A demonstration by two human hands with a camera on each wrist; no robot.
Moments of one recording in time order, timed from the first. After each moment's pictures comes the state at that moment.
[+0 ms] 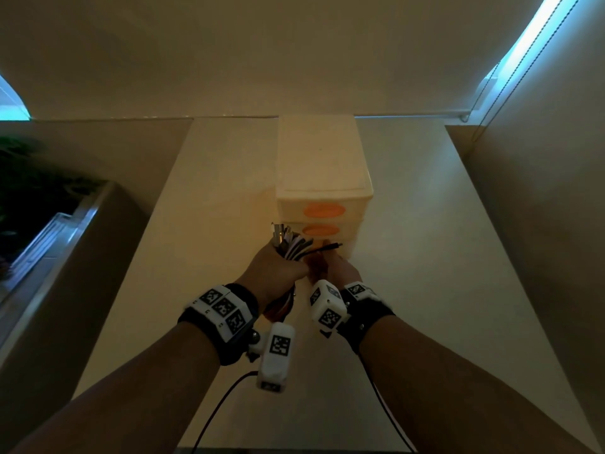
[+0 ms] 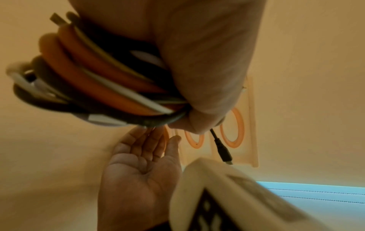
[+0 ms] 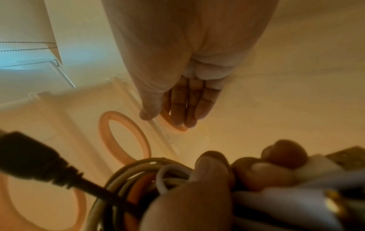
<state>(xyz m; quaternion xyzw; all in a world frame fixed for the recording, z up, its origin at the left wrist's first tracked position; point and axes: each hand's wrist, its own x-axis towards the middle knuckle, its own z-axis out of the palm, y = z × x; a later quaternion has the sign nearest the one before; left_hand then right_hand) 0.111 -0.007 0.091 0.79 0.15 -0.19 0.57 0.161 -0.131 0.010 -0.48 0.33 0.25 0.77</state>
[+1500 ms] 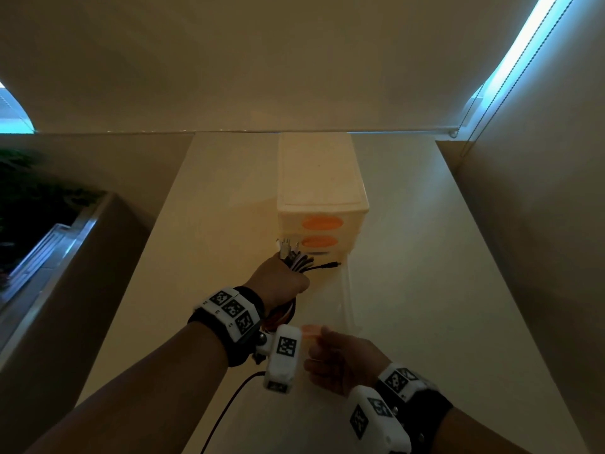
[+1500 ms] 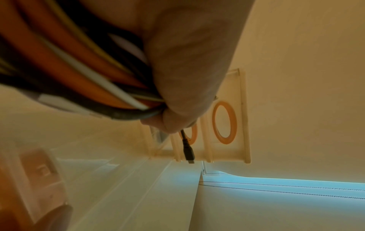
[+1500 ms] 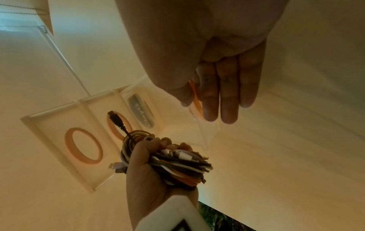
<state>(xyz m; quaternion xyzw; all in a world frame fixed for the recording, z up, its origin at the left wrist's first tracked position) 0.123 -0.007 0.085 0.81 0.17 -0.26 0.49 0.045 -0.163 0.044 -0.51 0.38 0.39 0.66</state>
